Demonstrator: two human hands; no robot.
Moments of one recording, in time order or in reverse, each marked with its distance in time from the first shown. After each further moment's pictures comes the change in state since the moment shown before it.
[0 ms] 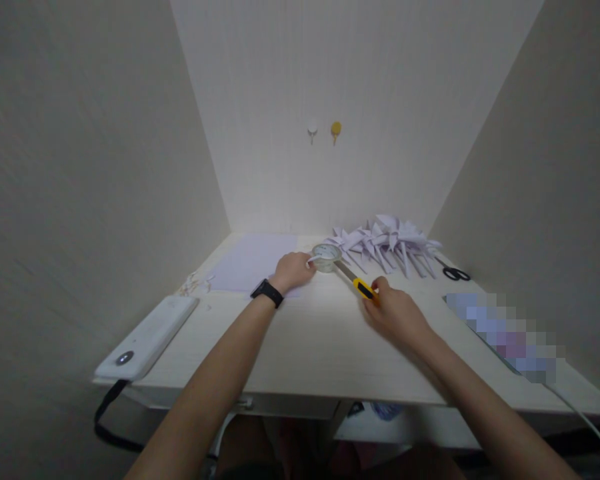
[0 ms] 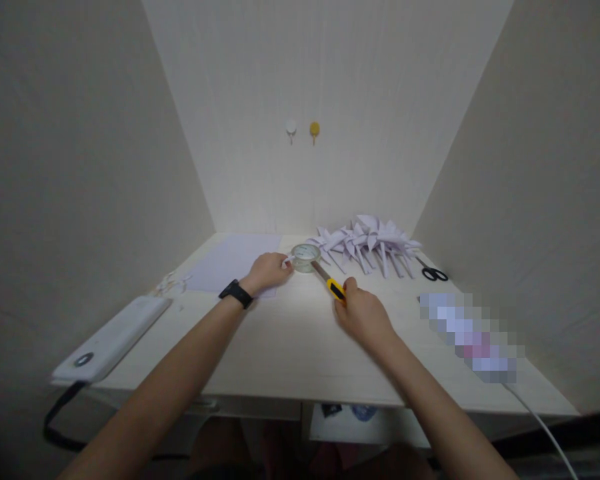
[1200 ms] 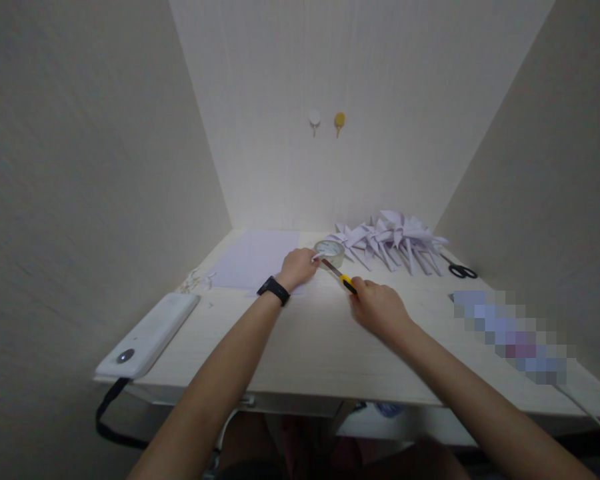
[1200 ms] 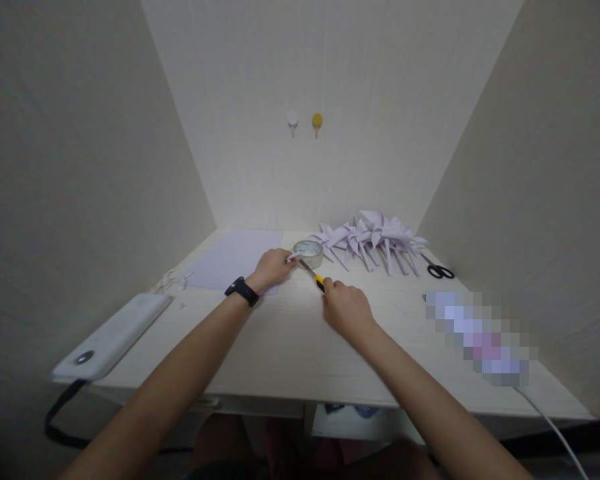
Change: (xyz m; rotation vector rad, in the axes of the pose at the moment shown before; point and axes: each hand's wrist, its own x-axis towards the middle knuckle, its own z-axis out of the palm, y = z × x) left_hand 0.006 0.005 0.005 -0.089 -0.001 -0.028; right_hand 0.014 -0.031 0.016 -0.226 0.026 -0.178
